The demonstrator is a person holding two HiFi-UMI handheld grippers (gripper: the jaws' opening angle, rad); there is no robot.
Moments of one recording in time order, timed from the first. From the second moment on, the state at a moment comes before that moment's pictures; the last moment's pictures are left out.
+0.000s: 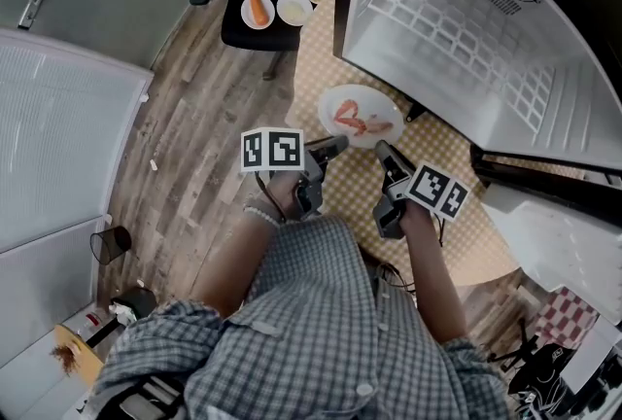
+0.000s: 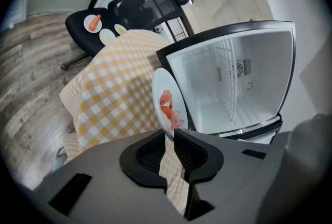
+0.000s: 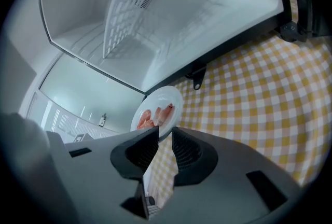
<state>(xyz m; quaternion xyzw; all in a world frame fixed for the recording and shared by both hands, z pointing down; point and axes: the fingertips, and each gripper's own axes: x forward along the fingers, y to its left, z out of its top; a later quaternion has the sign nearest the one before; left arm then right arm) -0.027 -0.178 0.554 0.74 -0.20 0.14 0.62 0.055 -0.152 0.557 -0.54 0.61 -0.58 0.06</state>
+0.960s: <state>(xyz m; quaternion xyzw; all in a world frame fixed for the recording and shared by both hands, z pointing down) -0.028 -0.161 0.604 0.75 -0.19 0.30 0.56 0.053 -0.143 0.602 -0.55 0.60 -0.58 -0.03</state>
